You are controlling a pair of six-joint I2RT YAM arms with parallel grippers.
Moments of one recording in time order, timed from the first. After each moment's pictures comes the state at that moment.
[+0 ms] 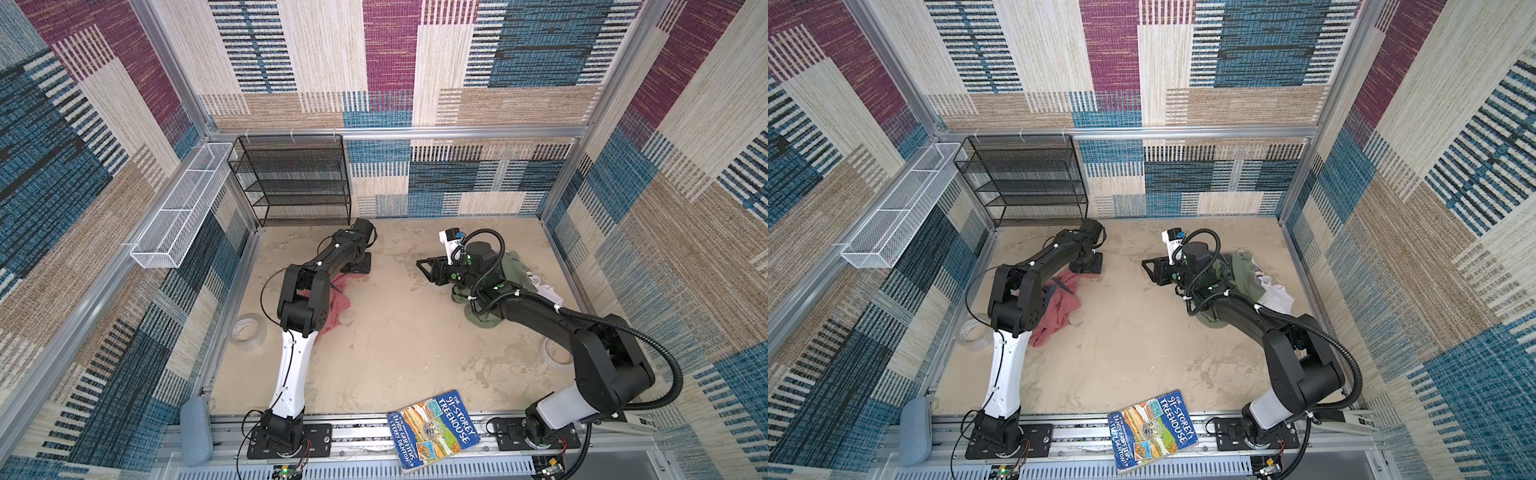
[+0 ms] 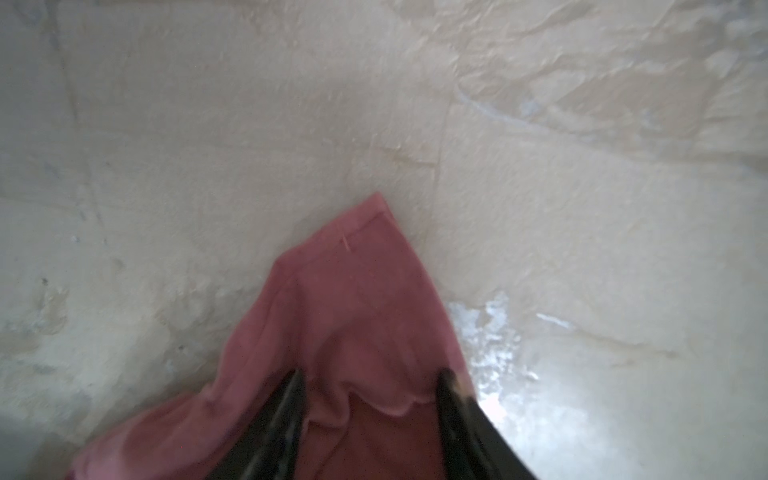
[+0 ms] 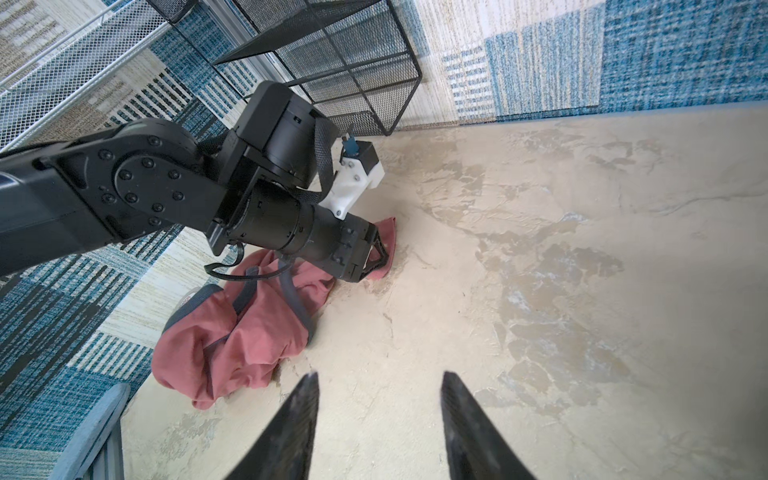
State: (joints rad) left arm -0.33 2.35 1.95 -0.85 -0.20 -0.26; right arm 0.44 1.54 0.94 0.25 -0.37 0.41
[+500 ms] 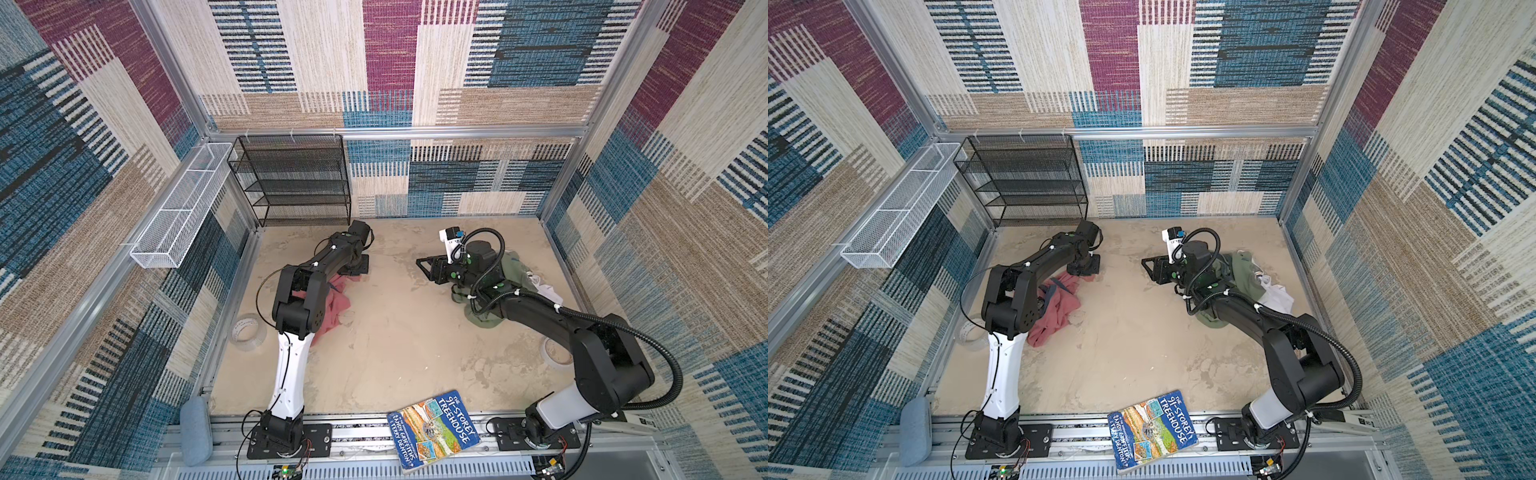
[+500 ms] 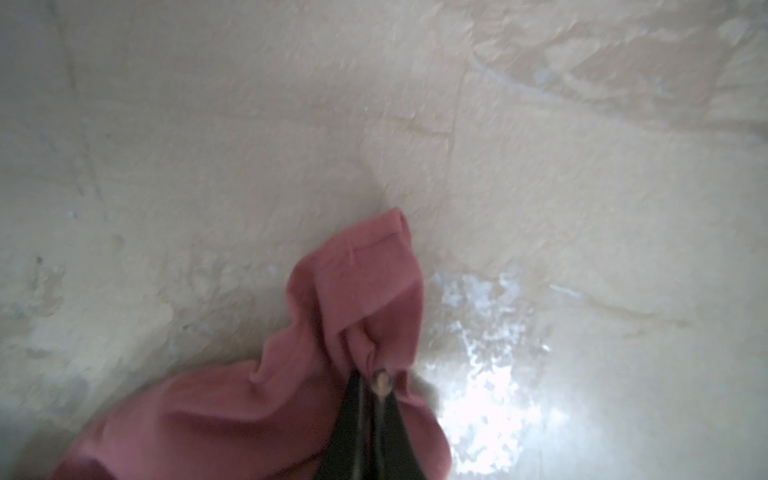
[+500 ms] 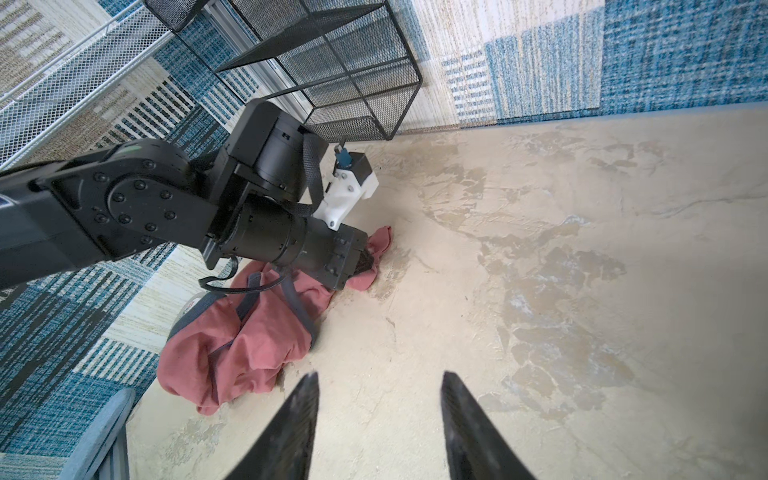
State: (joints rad) left arm -0.32 2.27 1.85 -0.81 -0.18 -0.26; right arm 0.44 1.54 0.95 0.24 -0.37 0.42
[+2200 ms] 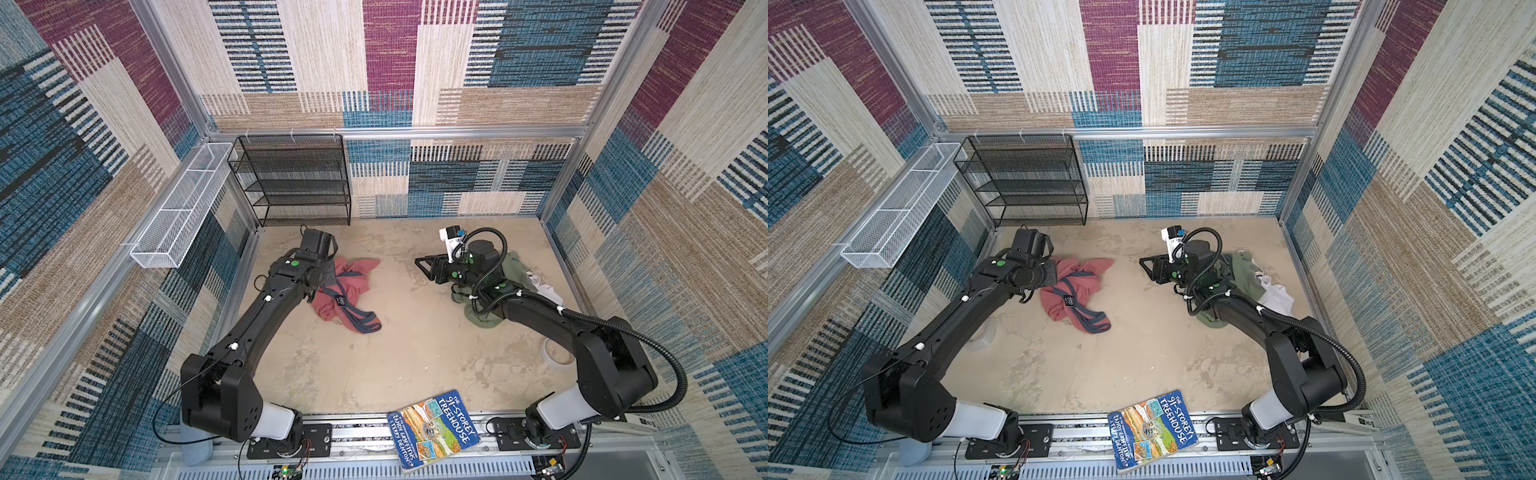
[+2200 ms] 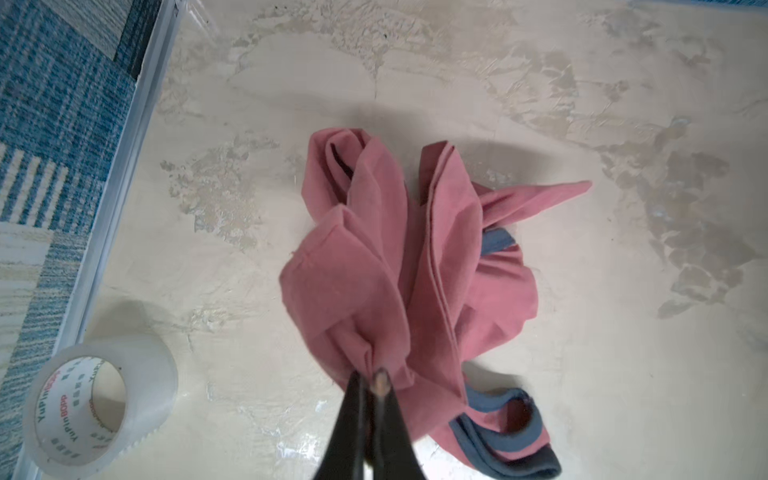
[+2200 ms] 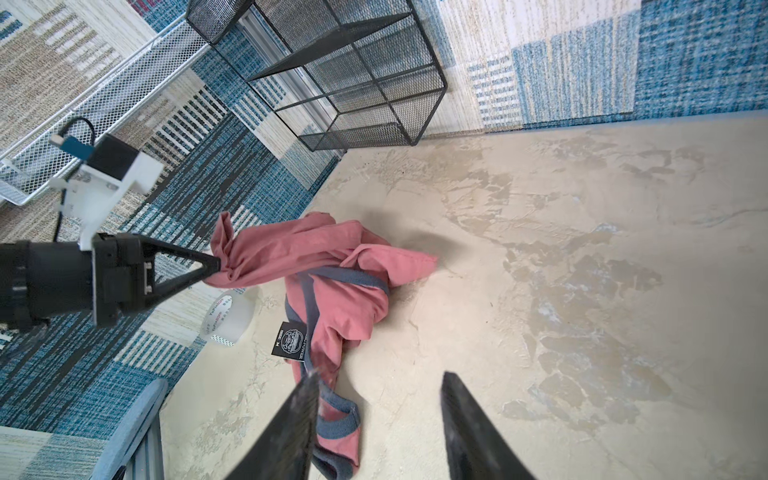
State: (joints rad) left arm -0.27 1.43 1.23 -0.78 -0.28 -0.36; right arm 0.44 1.52 0.94 0.27 -0.44 0.45
